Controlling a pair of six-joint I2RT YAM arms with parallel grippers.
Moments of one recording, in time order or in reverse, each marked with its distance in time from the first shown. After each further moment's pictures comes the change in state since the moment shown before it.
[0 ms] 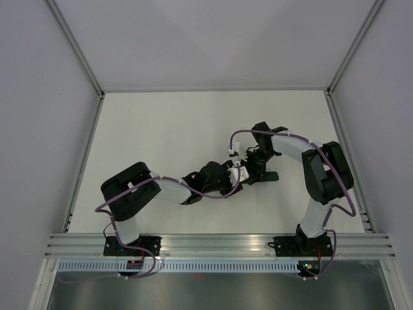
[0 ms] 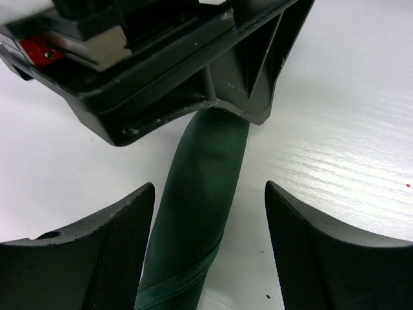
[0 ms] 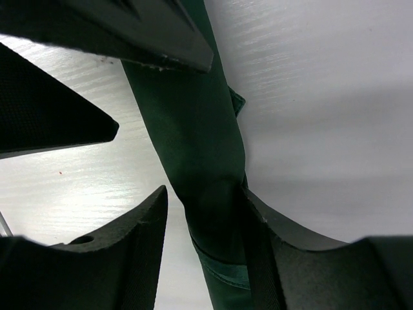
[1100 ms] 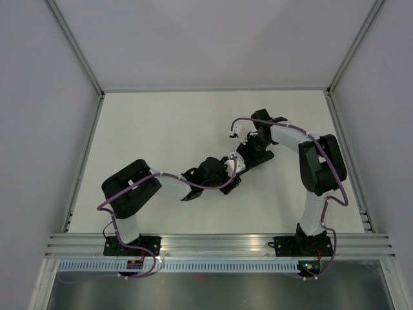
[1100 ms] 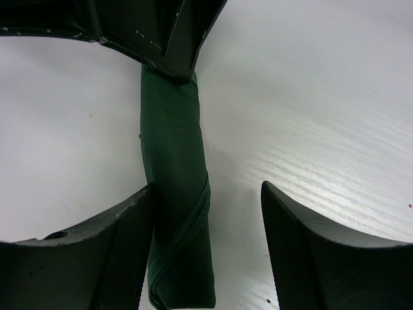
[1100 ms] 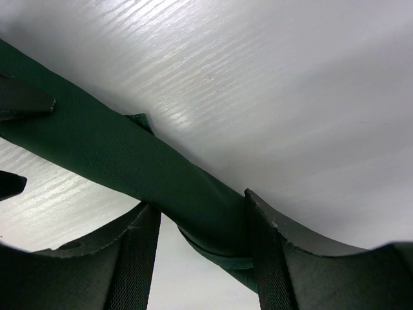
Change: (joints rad) left arm 0.044 0.014 0.019 -0.040 0.026 -0.164; right arm -0.045 0.103 0.167 0.101 0.122 0.222
